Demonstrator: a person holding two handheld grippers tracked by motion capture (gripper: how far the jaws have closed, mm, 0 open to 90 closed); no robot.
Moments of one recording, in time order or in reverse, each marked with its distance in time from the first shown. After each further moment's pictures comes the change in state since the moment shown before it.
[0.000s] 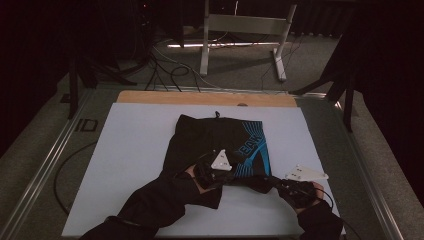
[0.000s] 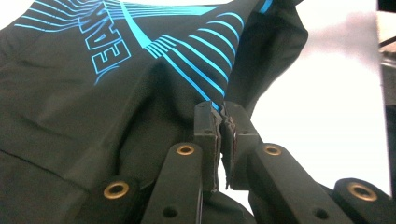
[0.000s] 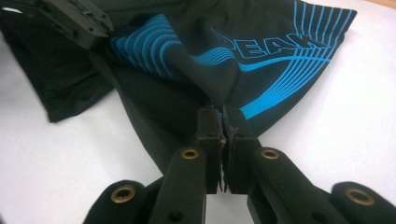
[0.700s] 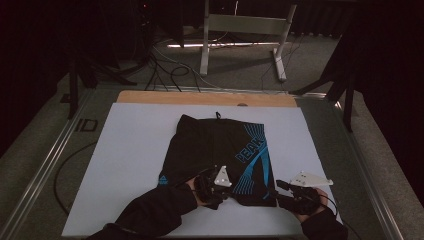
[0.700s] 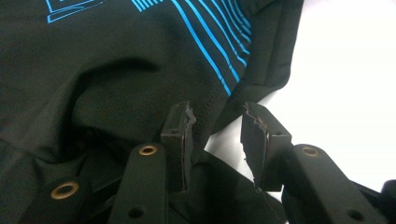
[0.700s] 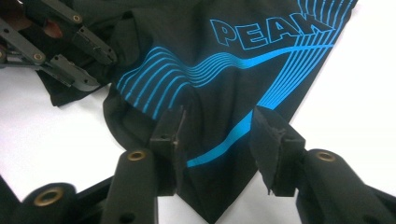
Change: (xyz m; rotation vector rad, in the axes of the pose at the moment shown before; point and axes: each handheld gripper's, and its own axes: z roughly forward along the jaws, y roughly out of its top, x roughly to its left) left arm -0.015 -0.030 0.029 0.132 -0.010 0.068; right arm -0.001 -0.017 -0.005 0.031 0.012 0.054
